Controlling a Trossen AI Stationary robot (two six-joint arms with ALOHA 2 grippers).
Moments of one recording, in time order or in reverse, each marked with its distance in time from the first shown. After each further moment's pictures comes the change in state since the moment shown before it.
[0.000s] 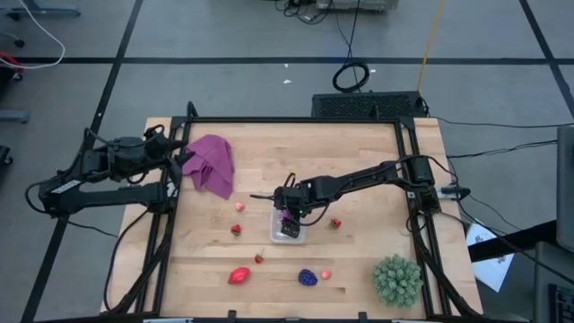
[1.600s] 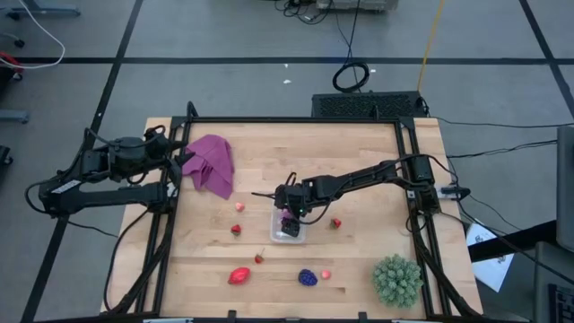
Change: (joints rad) left arm 0.000 0.000 0.000 -0.015 0.000 -0.002; right arm -0.014 -0.005 -0.049 0.082 -0.023 -0.019
